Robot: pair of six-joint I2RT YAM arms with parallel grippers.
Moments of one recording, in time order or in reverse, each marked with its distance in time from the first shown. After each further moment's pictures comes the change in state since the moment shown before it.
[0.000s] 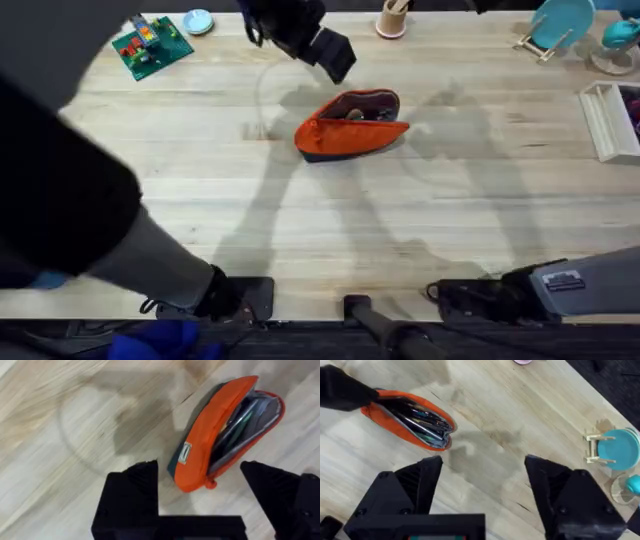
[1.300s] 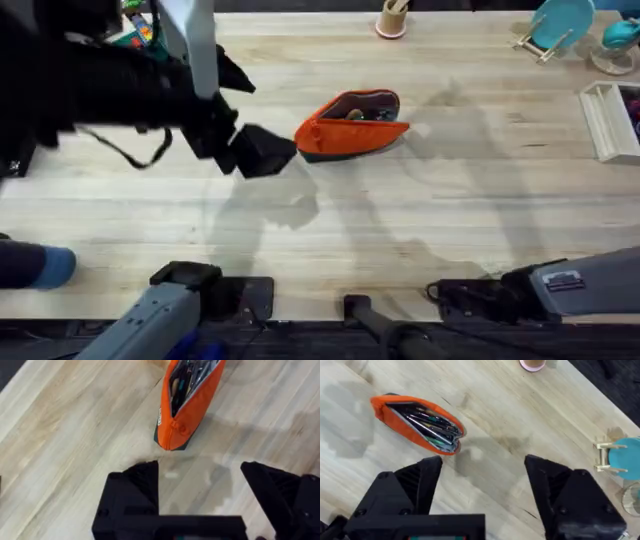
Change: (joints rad) left arm 0.193 -0.773 -0.602 0.078 0.205 0.373; right arm 0.000 0.000 0.000 0.007 -0.060 0.004
